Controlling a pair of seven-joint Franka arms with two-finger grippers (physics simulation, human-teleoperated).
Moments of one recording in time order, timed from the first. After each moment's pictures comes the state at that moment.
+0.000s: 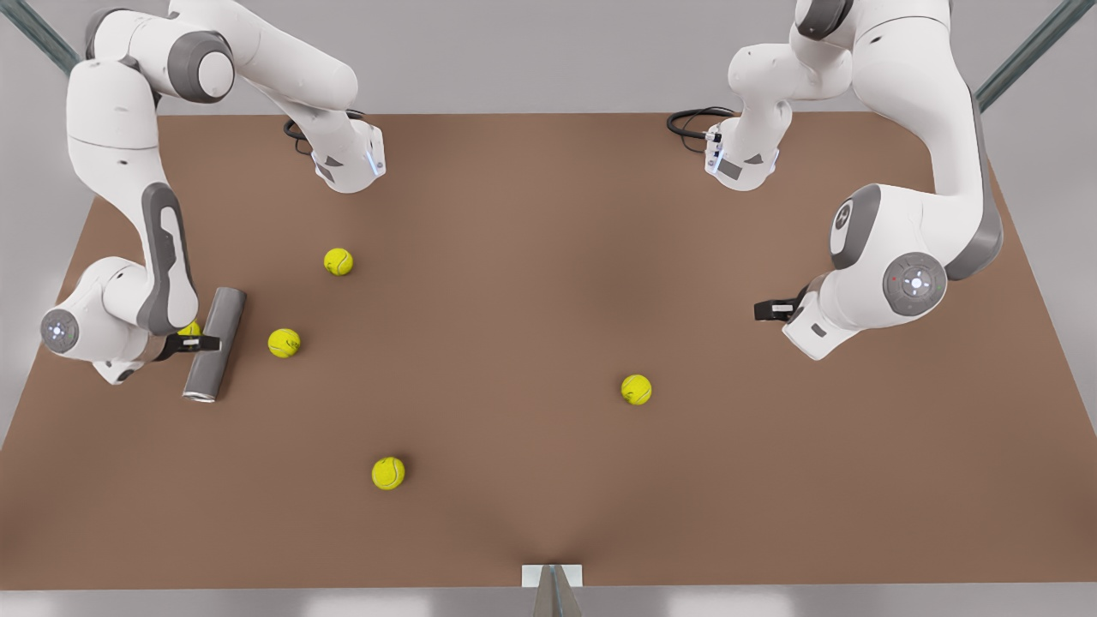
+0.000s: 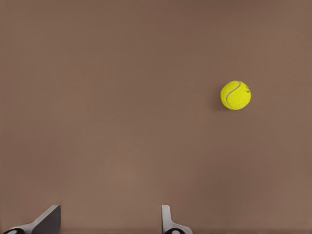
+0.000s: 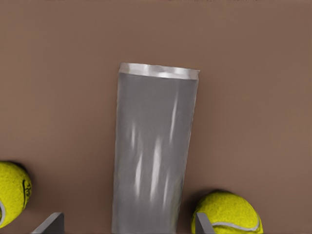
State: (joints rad) left arm -0.04 0.29 -0.17 -1.48 0.00 1.48 -0.23; right arm -0.36 0.49 -0.04 -1.88 -0.04 2.15 -0.40
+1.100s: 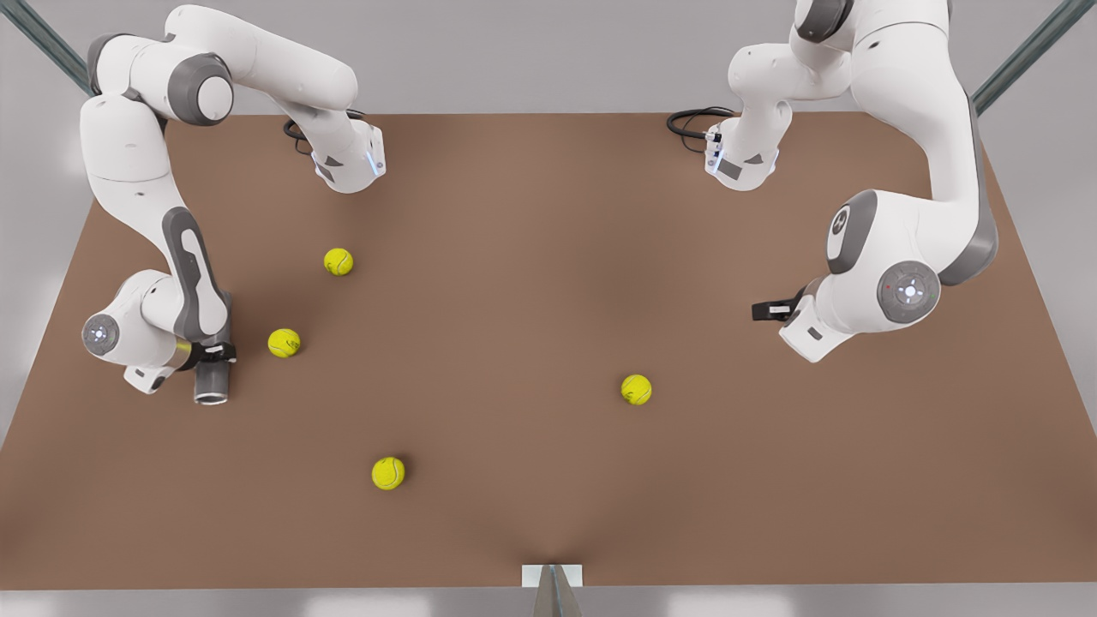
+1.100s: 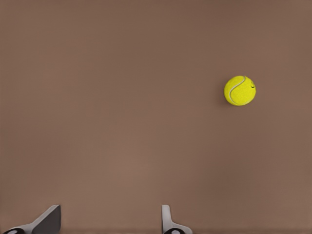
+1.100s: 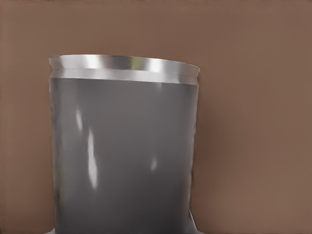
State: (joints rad) left arm -0.04 0.30 -0.17 -1.48 0.00 1.47 -0.24; right arm -0.36 0.60 -0.03 -1.92 -0.04 2.37 -0.59
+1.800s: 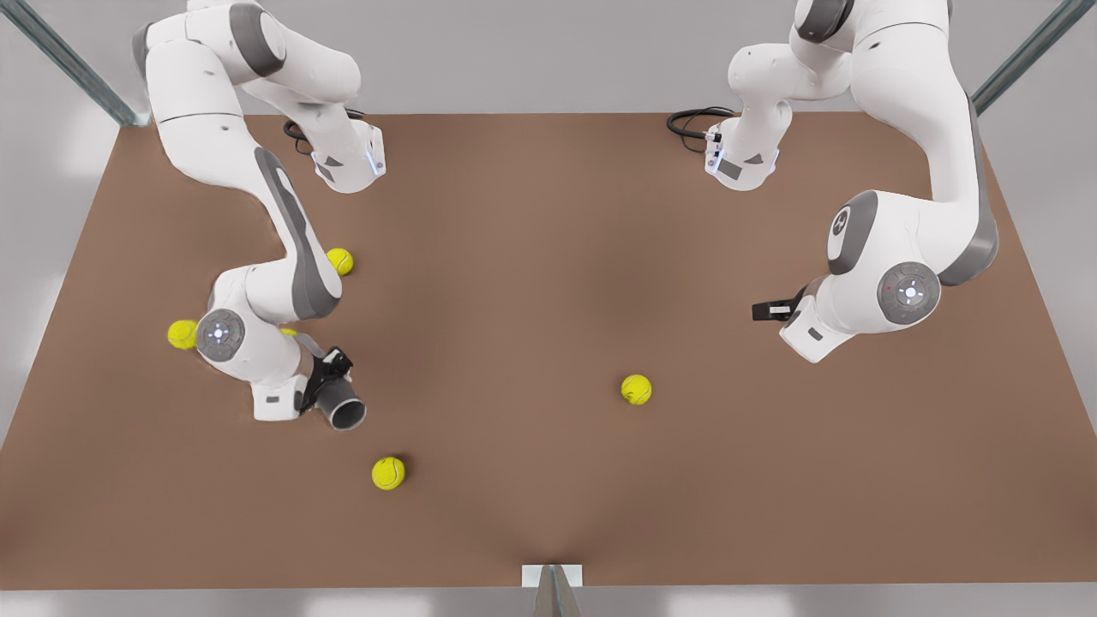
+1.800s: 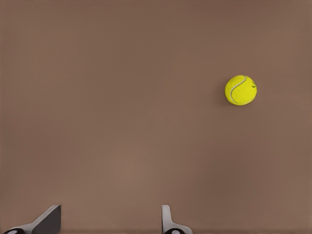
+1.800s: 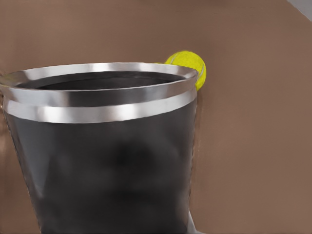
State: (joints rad) left arm -0.04 0.30 -0.17 -1.48 0.00 1.46 -0.24; right arm -0.01 0.45 0.27 -1.67 -0.05 2.13 -0.64
